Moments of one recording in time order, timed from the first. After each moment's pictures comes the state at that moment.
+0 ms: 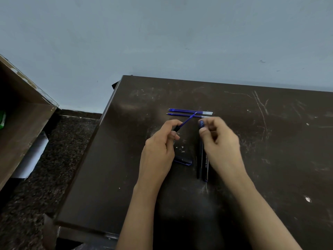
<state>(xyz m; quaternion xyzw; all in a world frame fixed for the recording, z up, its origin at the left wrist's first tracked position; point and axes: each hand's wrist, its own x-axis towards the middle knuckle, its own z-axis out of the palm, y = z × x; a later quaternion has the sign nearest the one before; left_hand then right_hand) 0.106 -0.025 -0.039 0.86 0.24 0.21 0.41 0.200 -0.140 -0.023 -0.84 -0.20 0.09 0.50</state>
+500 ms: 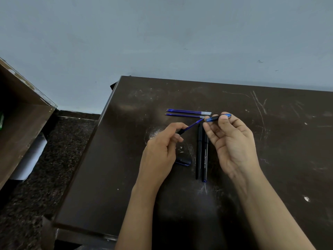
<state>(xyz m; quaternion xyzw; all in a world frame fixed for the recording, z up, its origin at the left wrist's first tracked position) 0.106 -0.025 -0.038 0.87 0.18 0.19 0.41 0.212 -0.143 -0.005 -0.46 0.07 0.23 0.86</state>
